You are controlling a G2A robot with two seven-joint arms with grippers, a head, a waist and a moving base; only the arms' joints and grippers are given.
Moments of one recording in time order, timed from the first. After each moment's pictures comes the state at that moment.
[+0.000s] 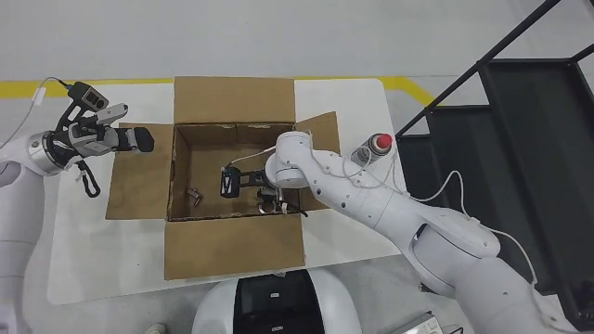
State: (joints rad) left arm 0.91 -0.93 -1.44 -1.11 -0.66 -0.09 -1.48; right arm -0.61 -1.44 0.43 -1.13 -0.99 -0.59 1.02
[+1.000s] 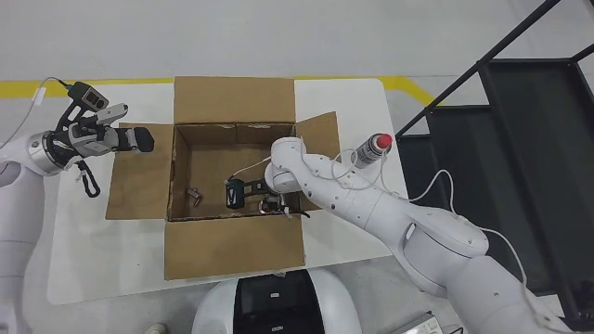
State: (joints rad) left arm 0.91 -0.93 -1.44 -1.11 -0.66 -0.09 -1.48; right arm -0.60 -1.50 0.38 -0.99 -1.01 -0.68 1.03
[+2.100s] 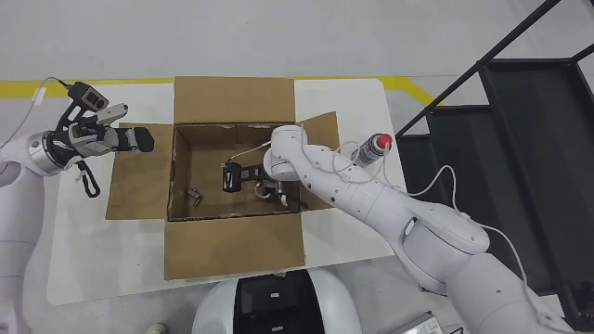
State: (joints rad) left arm 0.91 -0.93 -1.44 -1.11 -0.66 -0.09 -1.48; right arm -0.57 -1.50 0.45 -1.02 -1.09 -0.64 1.02
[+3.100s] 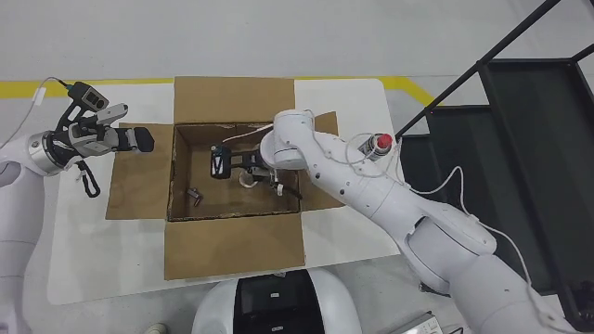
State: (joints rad) left arm 0.91 -0.93 -1.44 -1.11 -0.66 -0.09 -1.48; right arm -0.60 -1.46 0.59 -1.19 -1.06 -0.69 1.01
